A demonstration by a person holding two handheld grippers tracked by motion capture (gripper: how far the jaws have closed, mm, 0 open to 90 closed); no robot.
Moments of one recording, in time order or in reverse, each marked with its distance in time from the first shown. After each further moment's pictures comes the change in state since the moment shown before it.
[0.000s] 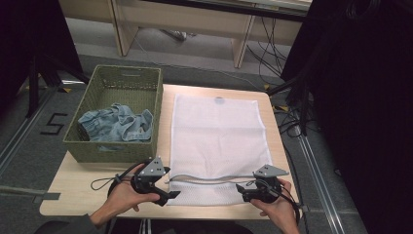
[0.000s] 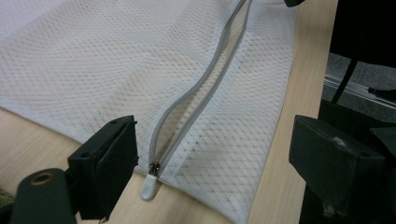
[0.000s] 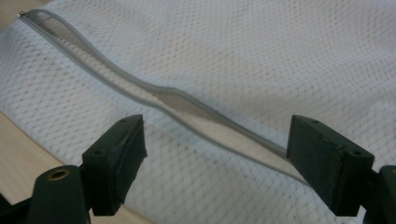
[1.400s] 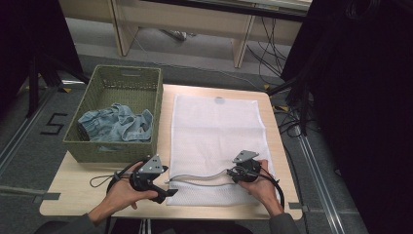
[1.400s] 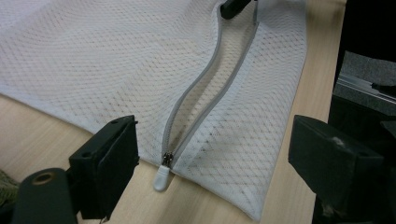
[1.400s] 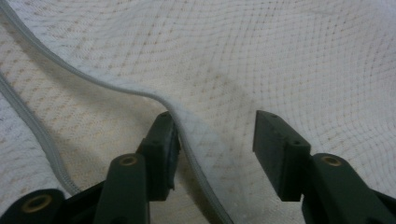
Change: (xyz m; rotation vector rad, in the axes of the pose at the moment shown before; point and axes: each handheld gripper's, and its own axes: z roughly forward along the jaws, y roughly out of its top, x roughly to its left) left arm 0.009 -0.003 0.000 0.025 0.008 0.010; right arm -0.012 0.034 0.075 0.127 -0.009 -0.252
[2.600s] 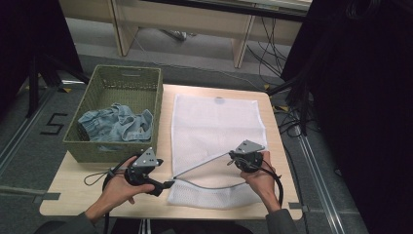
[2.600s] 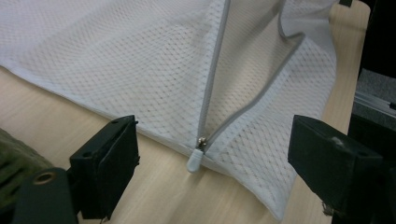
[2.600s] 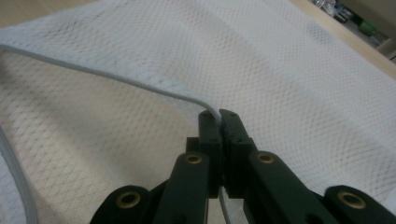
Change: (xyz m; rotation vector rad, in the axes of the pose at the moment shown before) left arm 0.012 0.005 -0.014 -0.065 0.072 -0.060; right arm -0.001 0.032 -0.031 -0.165 -0.054 0.029
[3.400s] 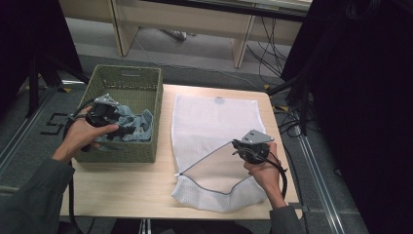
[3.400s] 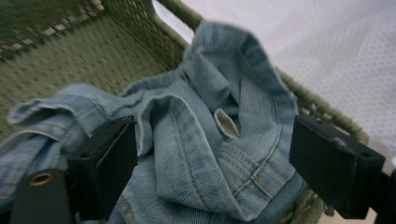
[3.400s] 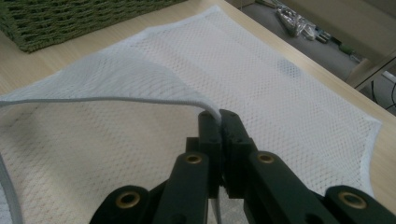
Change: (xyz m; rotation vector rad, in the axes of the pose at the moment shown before) left arm 0.158 0.037 -0.066 0.151 0.214 -0.161; right arm -0.017 0.027 -0.022 -0.126 -0.047 -0.006
